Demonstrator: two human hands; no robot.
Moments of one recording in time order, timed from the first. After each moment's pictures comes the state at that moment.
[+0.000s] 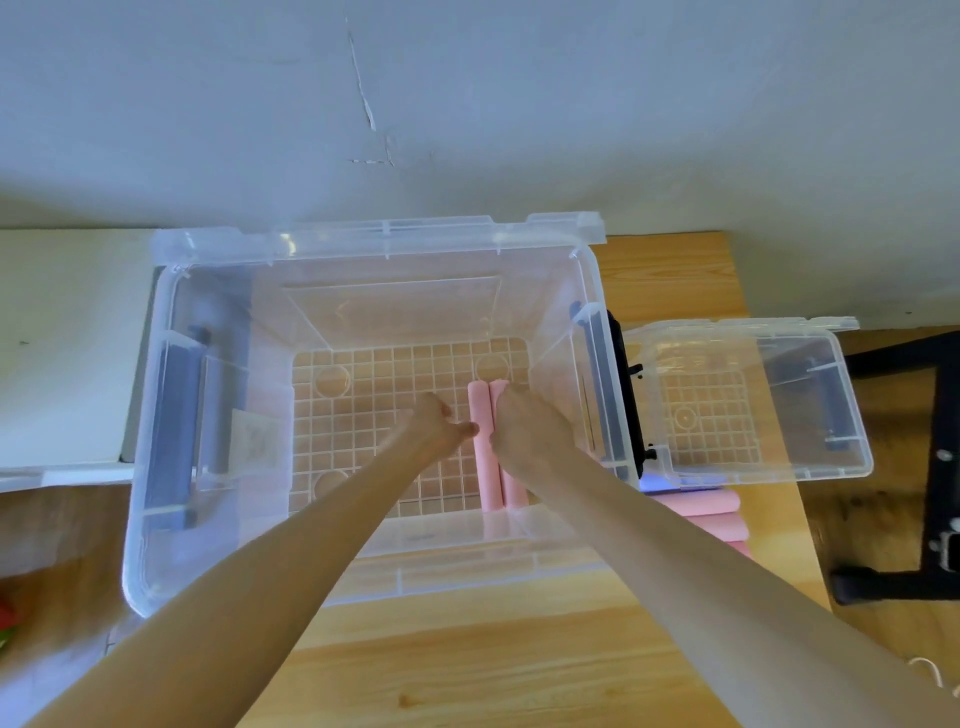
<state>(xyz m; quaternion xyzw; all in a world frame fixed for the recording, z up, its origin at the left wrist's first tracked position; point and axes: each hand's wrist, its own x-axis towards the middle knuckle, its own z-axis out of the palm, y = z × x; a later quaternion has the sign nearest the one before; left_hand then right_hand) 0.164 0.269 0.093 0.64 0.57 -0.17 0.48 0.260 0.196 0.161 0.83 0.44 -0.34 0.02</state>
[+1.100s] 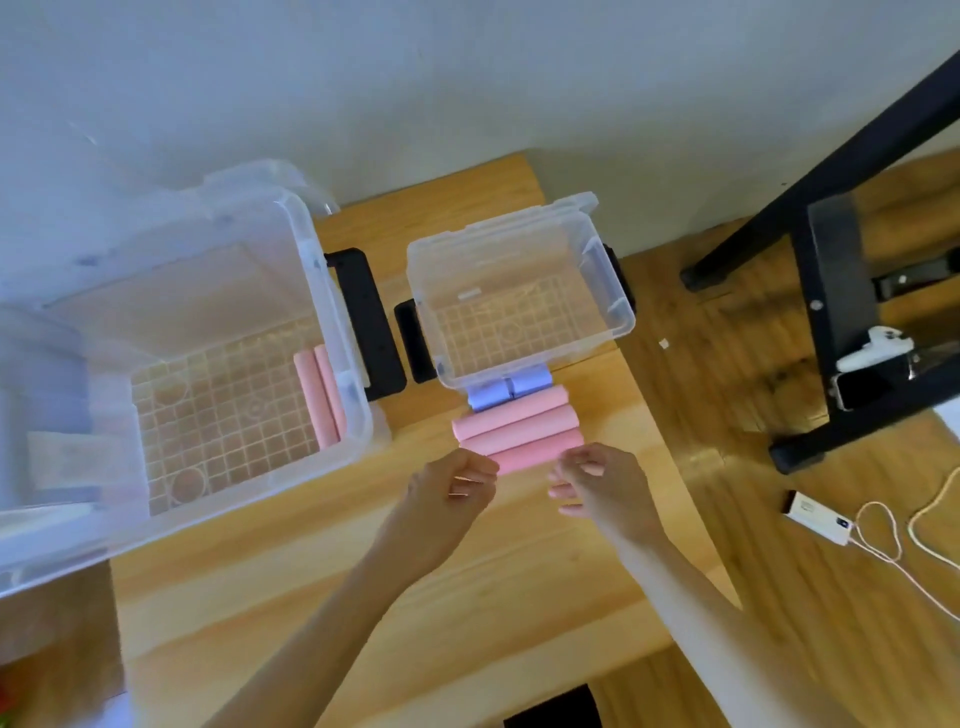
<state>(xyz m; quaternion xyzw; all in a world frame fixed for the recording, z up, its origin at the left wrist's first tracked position) 0.227 0.034 0.155 0.71 0.39 -0.11 0.57 0.364 -0.102 0.137 0.79 -0.04 -0.43 -0.43</state>
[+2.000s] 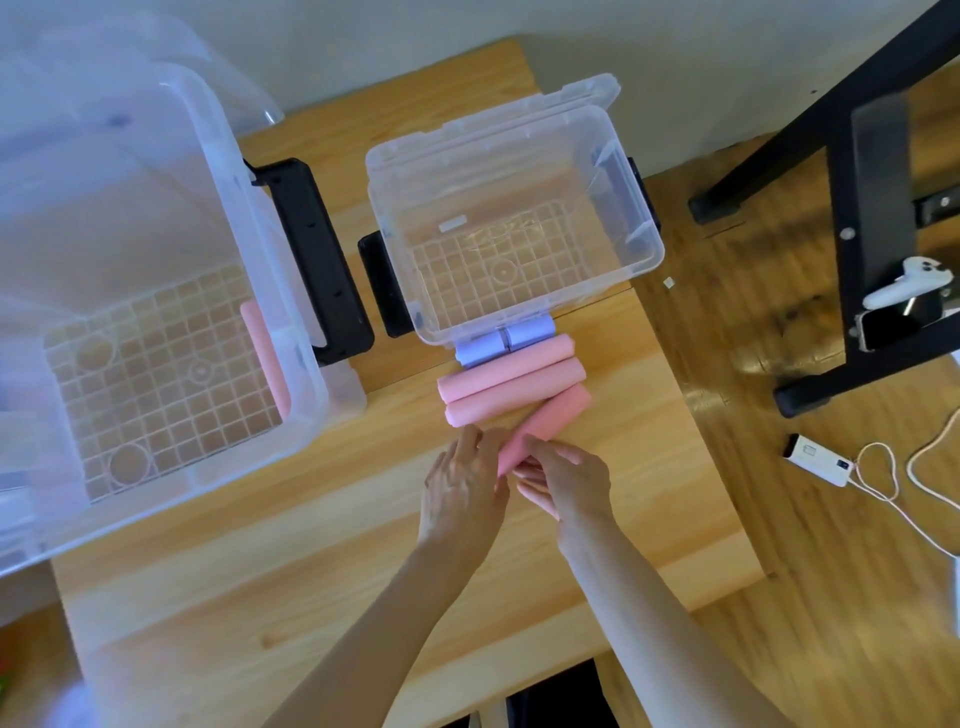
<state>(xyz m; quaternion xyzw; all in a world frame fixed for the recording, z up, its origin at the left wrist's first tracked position) 0.238 -0.009 0.050 0.89 0.32 -0.06 0.31 0.326 -0.081 0.071 0.68 -0.33 -0.42 -0.51</state>
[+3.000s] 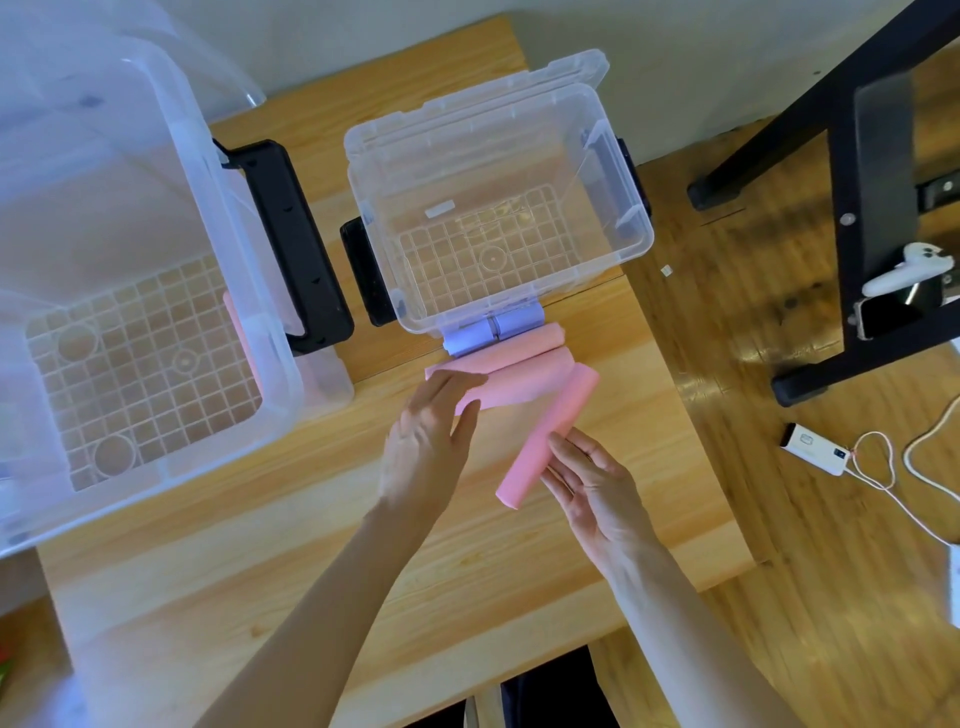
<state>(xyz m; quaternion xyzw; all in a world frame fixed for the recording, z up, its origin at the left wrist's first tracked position) 0.253 0.026 0.058 0.87 0.32 0.07 0.37 0.339 -0.126 0.072 0.51 -0.32 -0.45 -0.66</state>
